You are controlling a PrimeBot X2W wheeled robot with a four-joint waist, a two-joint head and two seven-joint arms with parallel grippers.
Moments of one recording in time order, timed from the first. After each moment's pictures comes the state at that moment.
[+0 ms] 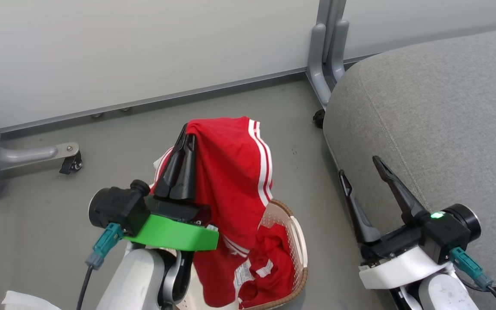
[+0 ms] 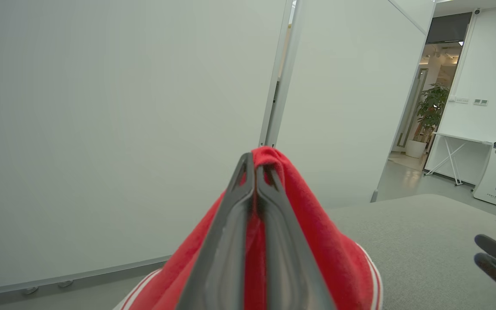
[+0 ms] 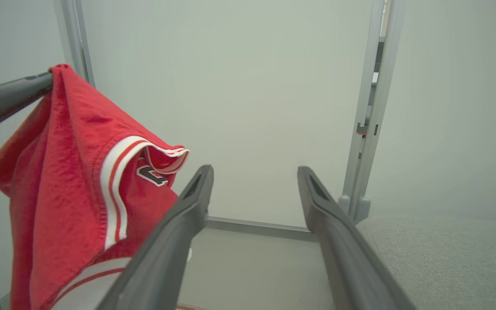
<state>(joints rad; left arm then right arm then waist) -0.25 0.05 -0.37 0.04 -0.38 -0.02 -0.26 -0.07 -0.07 0.19 -0.10 0.11 0.13 -0.26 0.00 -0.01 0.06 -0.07</state>
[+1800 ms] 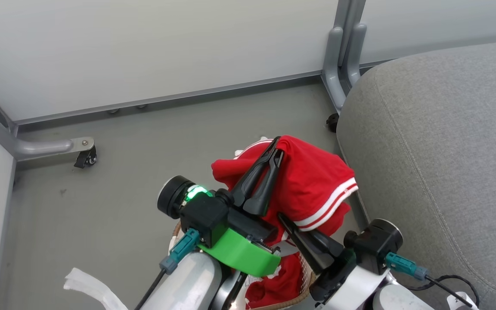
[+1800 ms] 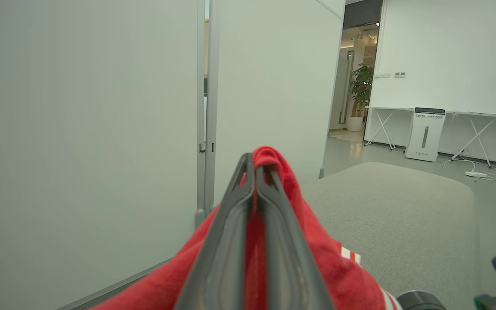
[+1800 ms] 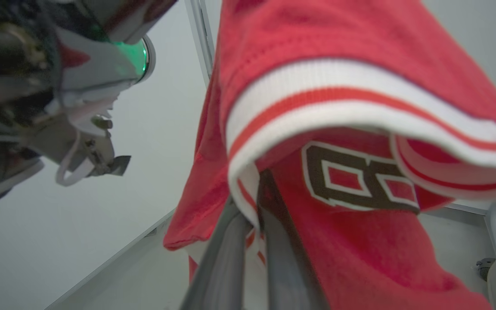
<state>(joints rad) -0.35 0.05 -0.65 0.05 -0.35 -0.02 -0.26 -0.21 -0.23 0.64 0.06 0.42 0.13 -0.26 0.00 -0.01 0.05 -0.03</state>
